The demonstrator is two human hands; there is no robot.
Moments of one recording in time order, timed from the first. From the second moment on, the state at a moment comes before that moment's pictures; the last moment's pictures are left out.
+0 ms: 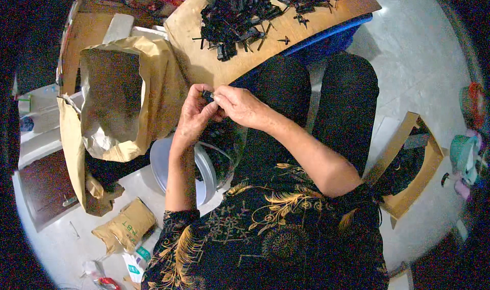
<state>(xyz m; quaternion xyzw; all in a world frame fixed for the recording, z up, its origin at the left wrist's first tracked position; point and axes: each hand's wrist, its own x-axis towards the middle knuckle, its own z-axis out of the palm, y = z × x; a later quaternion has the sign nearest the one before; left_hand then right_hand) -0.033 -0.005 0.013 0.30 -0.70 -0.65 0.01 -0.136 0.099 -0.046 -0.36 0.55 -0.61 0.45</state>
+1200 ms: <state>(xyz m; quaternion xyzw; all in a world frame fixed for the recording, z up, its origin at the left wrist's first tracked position) -0.189 -0.040 -0.039 0.12 -0.99 -0.04 0.02 -0.140 0.084 -0.060 -0.05 0.51 -0.77 0.39</state>
